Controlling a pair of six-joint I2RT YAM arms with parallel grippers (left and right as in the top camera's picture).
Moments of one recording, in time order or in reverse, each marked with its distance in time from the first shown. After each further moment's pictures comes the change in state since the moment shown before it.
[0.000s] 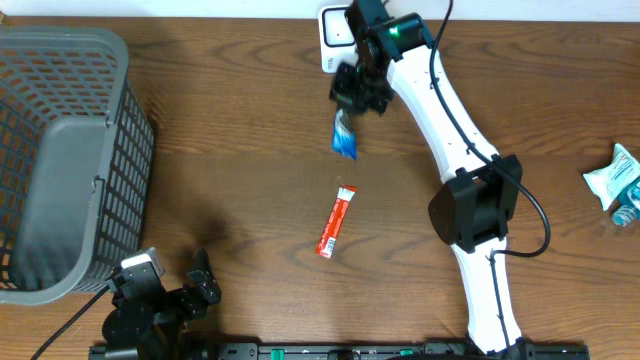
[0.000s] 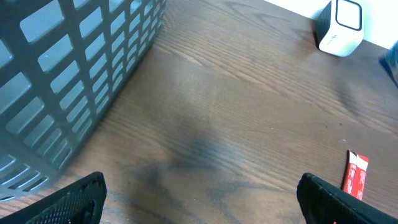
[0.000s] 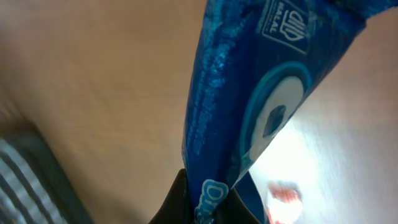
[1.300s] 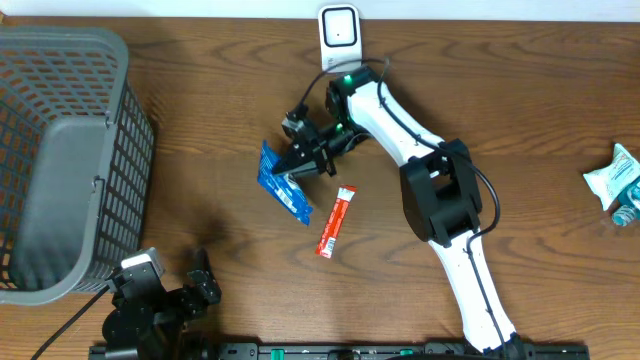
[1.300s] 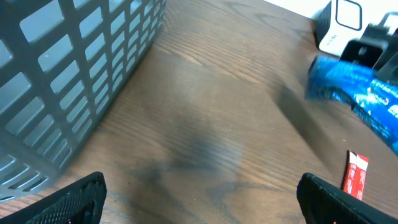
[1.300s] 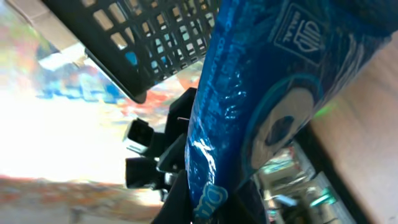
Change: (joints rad) left arm 0.000 0.000 0.000 0.000 0.000 0.000; right arm 0.086 0.151 -0.286 -0.416 -1.248 -0.927
